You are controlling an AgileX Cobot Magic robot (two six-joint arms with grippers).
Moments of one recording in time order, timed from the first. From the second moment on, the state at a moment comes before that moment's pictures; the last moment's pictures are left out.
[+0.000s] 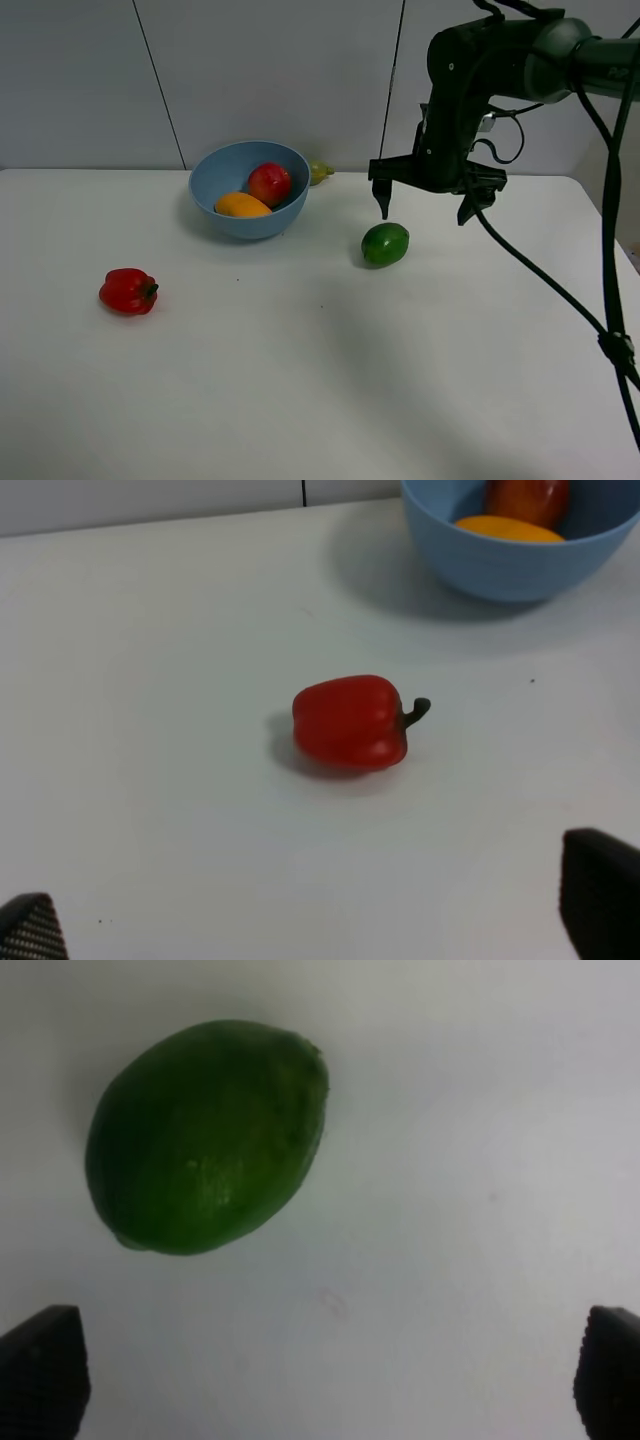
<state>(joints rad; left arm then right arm) -0.06 -0.01 -0.51 0.01 1.05 -0.01 0.41 2.00 -1.59 -0.05 1.12 0.63</state>
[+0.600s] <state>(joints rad) -0.06 -0.01 -0.51 0.01 1.05 -0.01 0.41 2.09 -1.59 0.07 0.99 0.81</state>
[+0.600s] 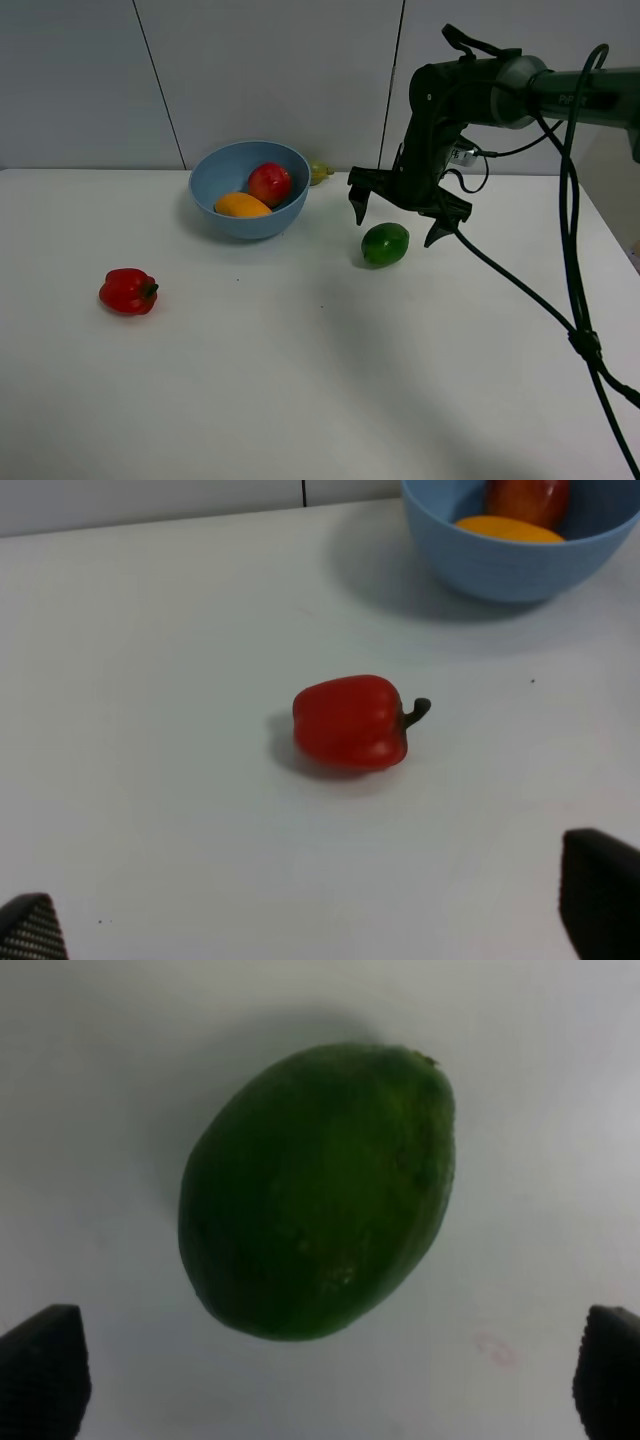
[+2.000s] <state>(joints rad) -0.06 -0.01 -0.51 0.01 1.05 -0.01 0.41 2.23 -1.59 0.11 0.84 0.84</state>
